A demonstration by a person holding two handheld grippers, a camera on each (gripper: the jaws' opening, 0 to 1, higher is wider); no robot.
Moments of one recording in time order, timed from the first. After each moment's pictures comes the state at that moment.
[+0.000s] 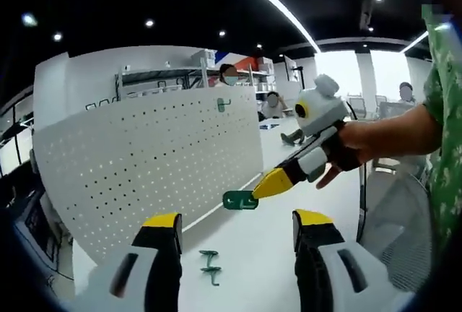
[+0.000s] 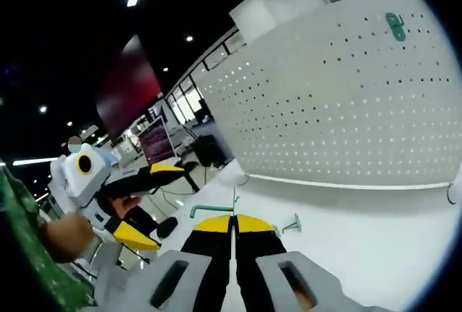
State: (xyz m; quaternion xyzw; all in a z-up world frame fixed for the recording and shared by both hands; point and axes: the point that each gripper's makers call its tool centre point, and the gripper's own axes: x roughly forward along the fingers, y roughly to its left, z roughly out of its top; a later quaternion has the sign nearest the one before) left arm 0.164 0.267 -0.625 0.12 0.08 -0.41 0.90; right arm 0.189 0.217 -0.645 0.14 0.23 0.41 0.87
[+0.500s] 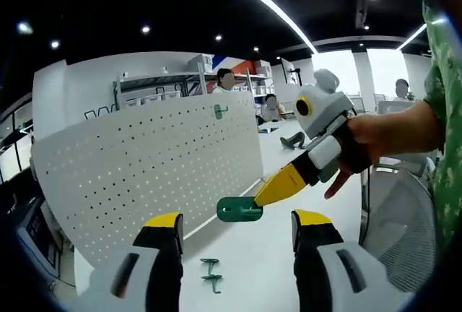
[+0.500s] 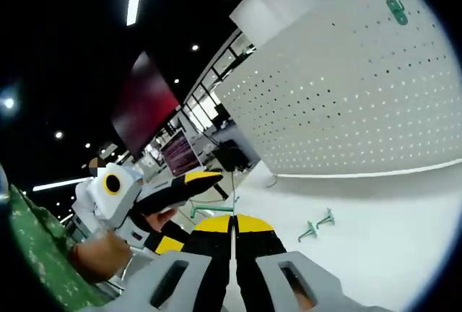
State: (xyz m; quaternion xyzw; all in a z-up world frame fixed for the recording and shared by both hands) left arm 0.168 0.258 -0.614 0.12 0.07 -0.41 0.90; right arm 0.167 0.236 -0.622 0.23 0.23 0.44 0.84
